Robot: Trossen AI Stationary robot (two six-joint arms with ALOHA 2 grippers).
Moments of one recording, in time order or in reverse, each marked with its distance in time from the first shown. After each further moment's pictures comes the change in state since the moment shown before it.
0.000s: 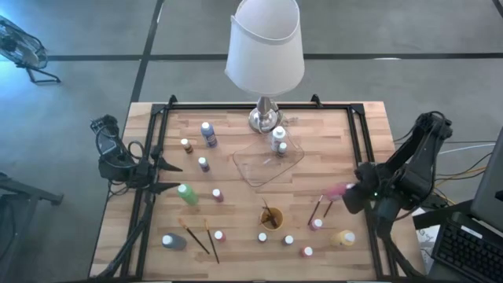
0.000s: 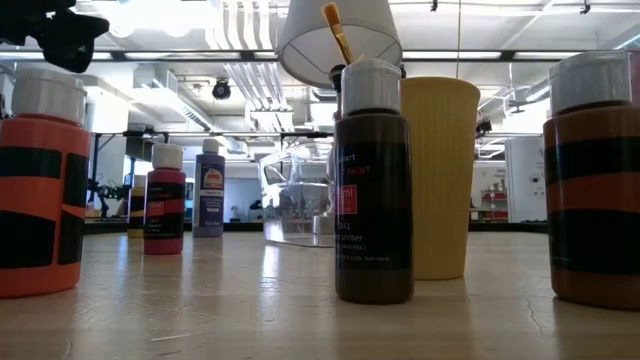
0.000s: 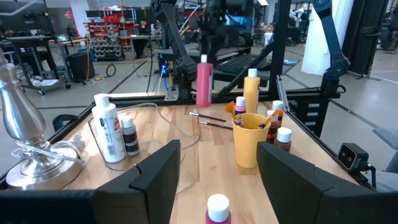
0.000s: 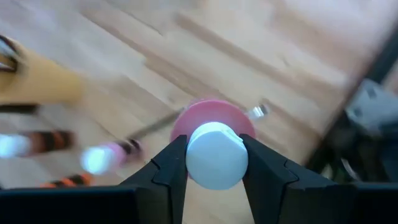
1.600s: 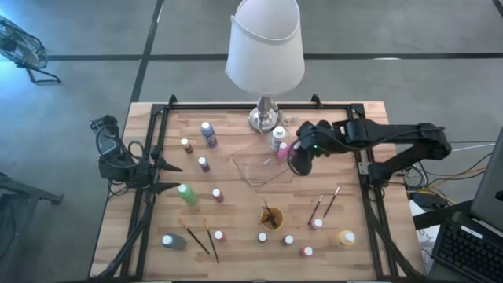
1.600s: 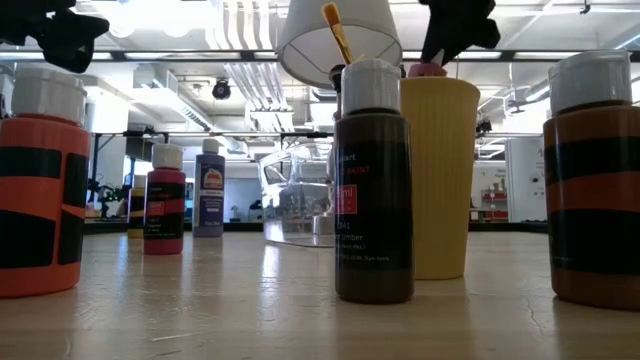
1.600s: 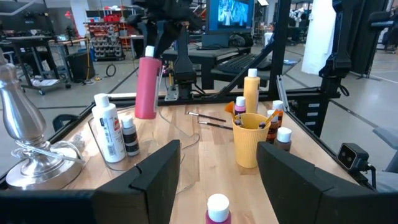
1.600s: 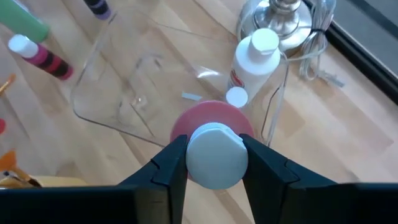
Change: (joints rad) left arm 0.000 0.000 0.000 -0.001 0.000 0.000; right arm -0.916 0.229 0.239 0.512 -0.142 -1.334
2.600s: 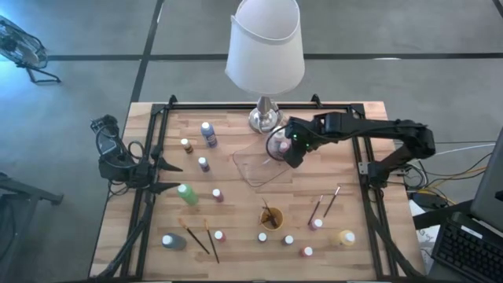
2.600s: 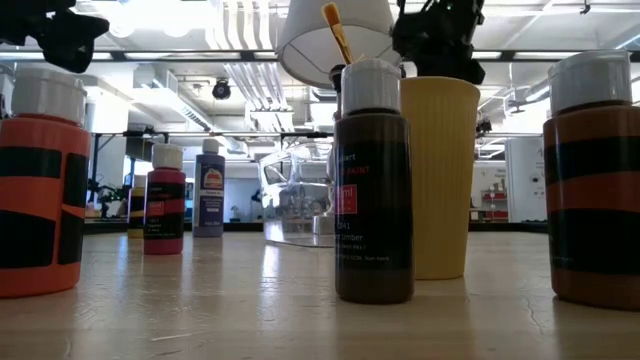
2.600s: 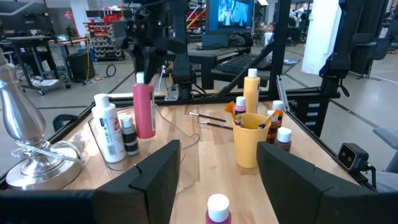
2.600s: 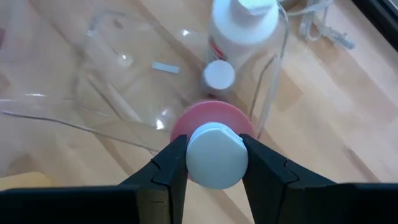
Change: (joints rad) left arm 0.000 0.000 0.000 0.000 0.000 0.000; right arm -0.162 0.152 -0.002 -0.035 -0.134 -0.063
